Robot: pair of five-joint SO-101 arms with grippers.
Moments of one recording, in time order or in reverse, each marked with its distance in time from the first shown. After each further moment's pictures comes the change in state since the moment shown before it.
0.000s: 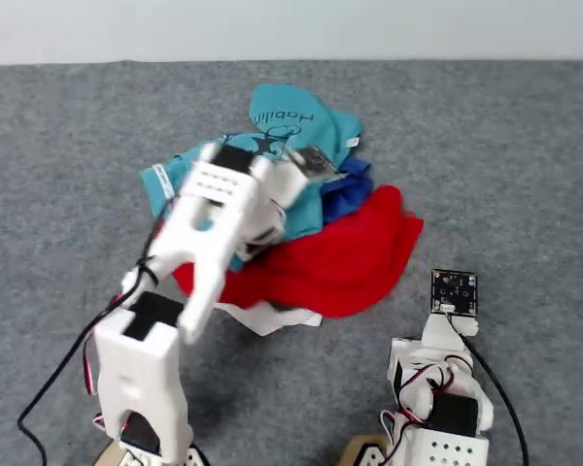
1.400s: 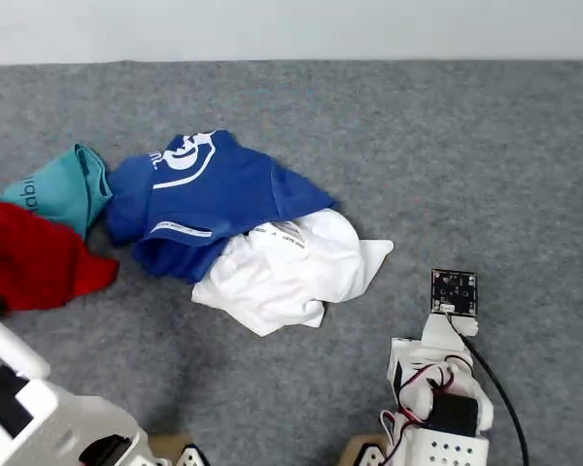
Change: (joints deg) left arm -67.3 -20.6 -8.6 -8.1 -8.5; right arm 0.0 0.0 0.0 0.0 0.0
